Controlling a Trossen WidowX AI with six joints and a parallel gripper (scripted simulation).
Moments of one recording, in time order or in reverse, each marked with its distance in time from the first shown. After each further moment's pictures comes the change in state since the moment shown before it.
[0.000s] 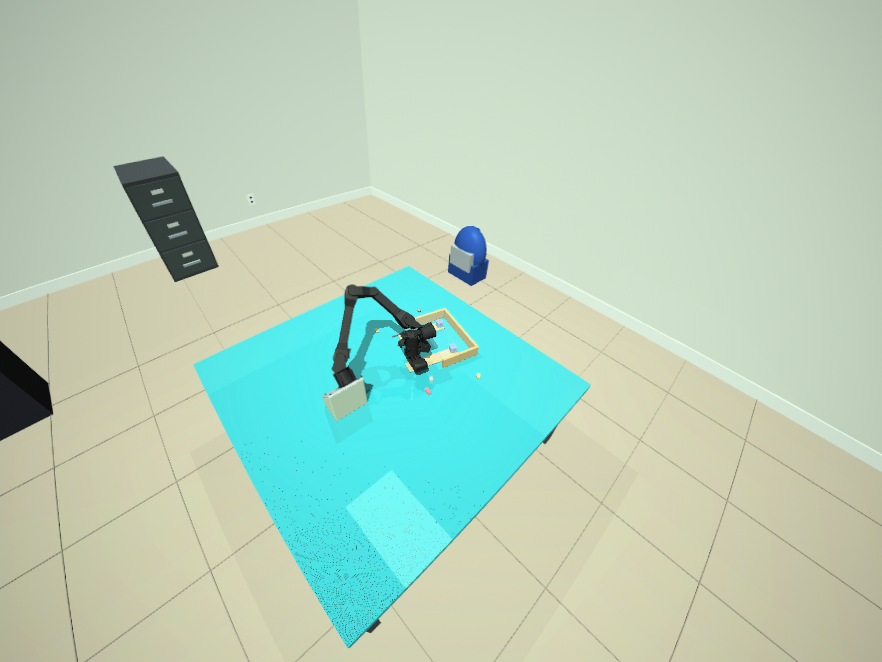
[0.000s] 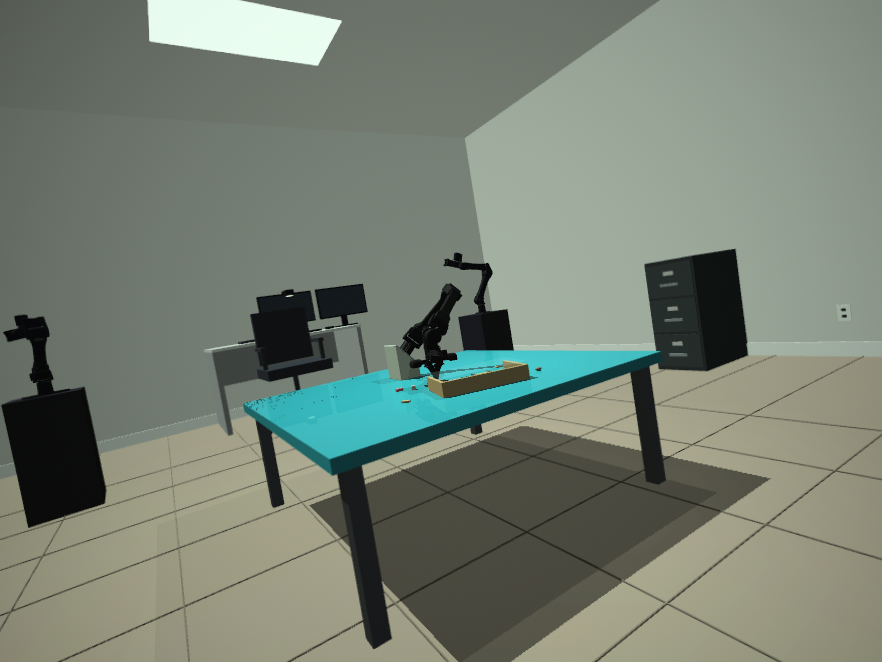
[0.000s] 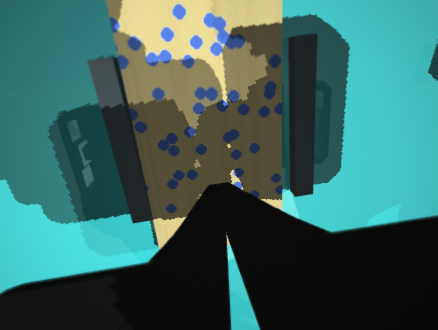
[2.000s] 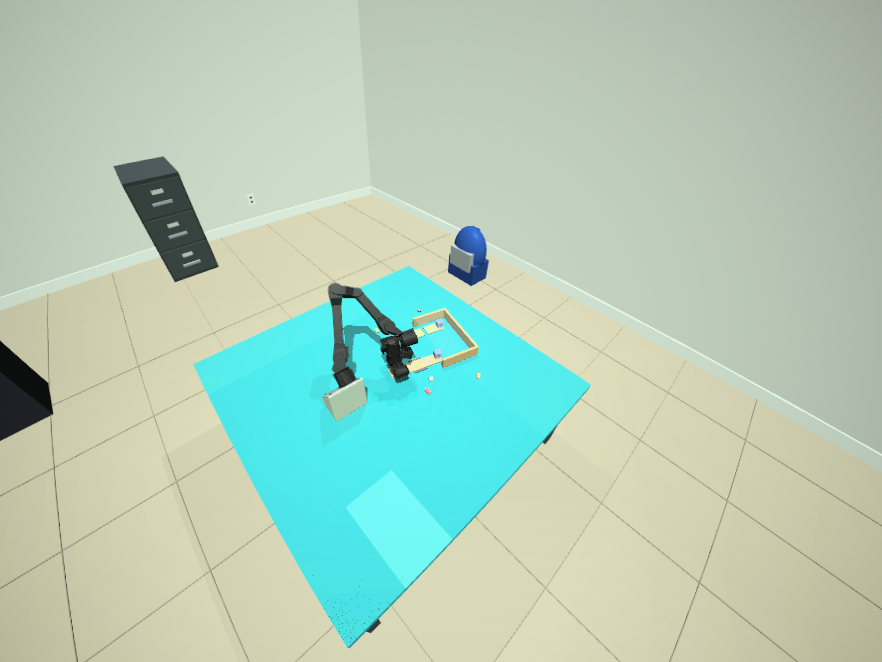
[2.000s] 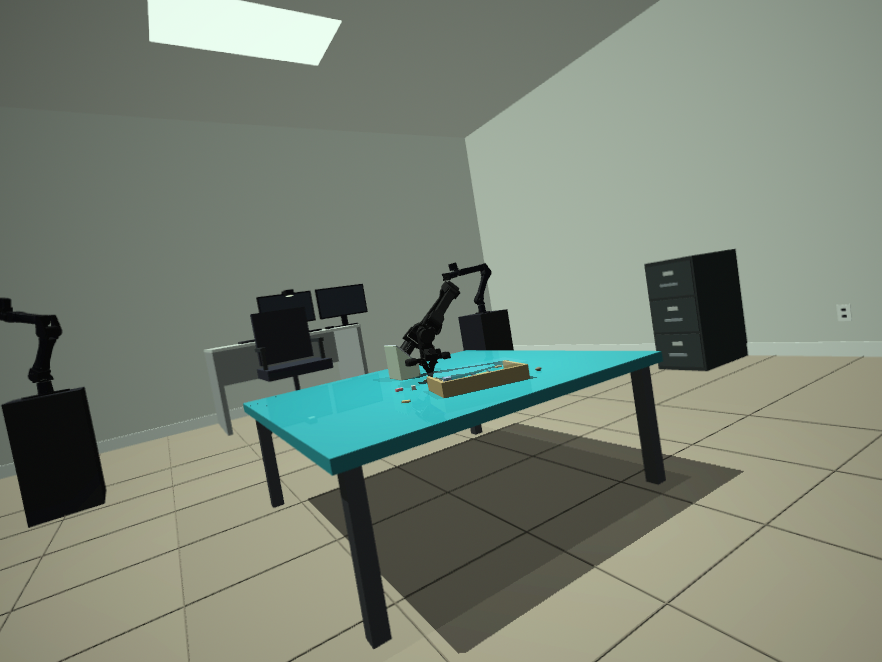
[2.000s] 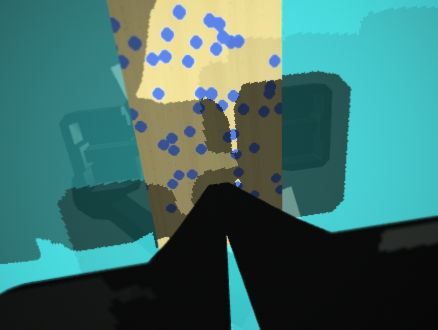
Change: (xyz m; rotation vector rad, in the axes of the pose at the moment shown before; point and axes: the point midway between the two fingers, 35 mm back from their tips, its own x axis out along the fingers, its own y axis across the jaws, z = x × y) arm -0.001 -0.001 -0.086 0.001 -0.007 0.003
